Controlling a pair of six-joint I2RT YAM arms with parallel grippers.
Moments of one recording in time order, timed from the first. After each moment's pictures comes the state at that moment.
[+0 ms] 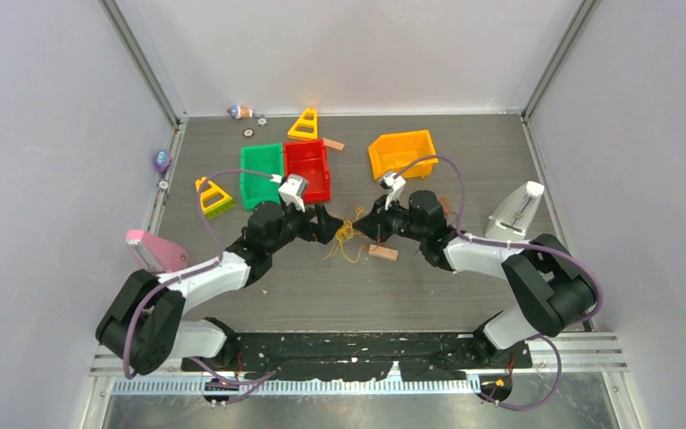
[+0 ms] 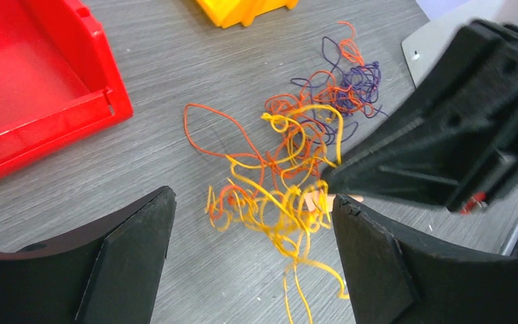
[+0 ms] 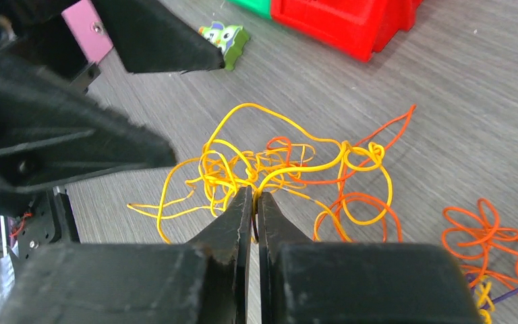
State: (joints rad) left arm -0.58 1.26 0.49 0.54 0.15 -0.34; right arm 0.56 1.50 0.60 0.63 -0.46 0.33
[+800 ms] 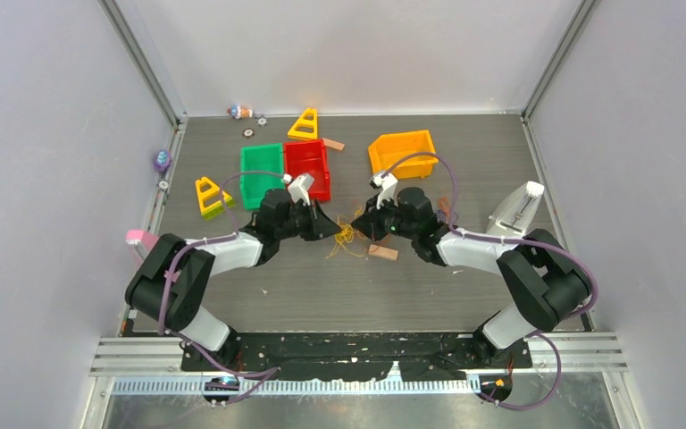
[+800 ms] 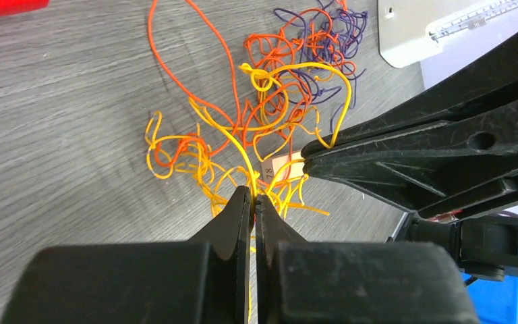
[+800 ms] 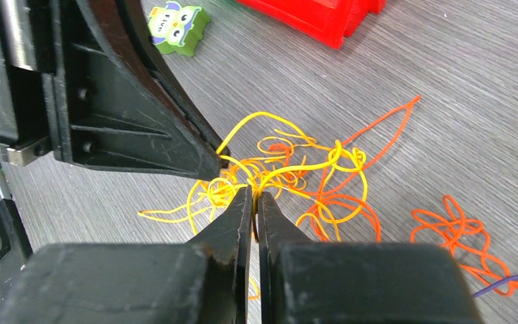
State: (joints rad) left arm -0.48 1.56 0.63 0.47 0.47 -0.65; right arm 0.62 1.54 0.68 0.48 -0.33 0.24
